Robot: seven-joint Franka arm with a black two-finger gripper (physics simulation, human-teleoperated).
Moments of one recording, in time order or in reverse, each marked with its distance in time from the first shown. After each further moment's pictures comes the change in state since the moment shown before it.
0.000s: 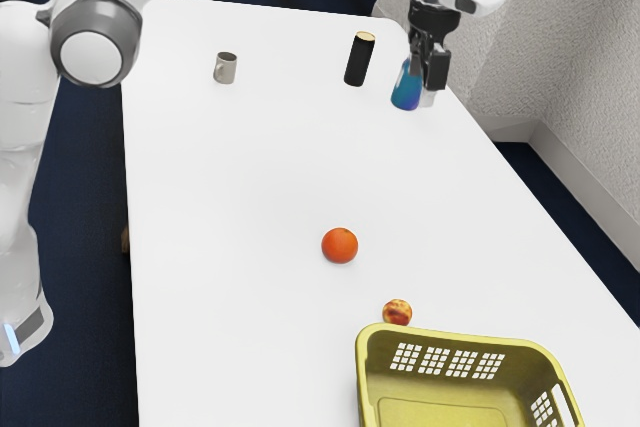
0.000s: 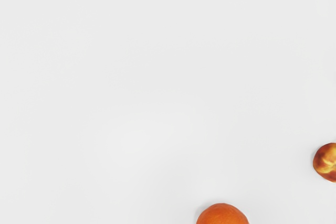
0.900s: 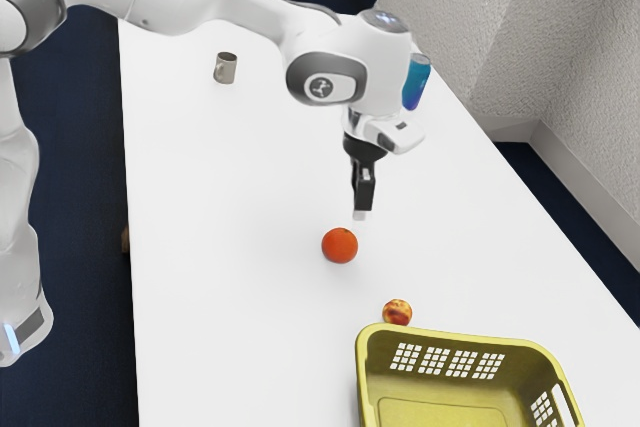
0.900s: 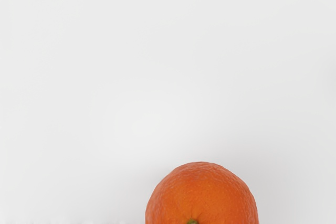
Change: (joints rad) arm 0.010 -0.313 -0.051 -0.933 -0.011 0.601 0.009
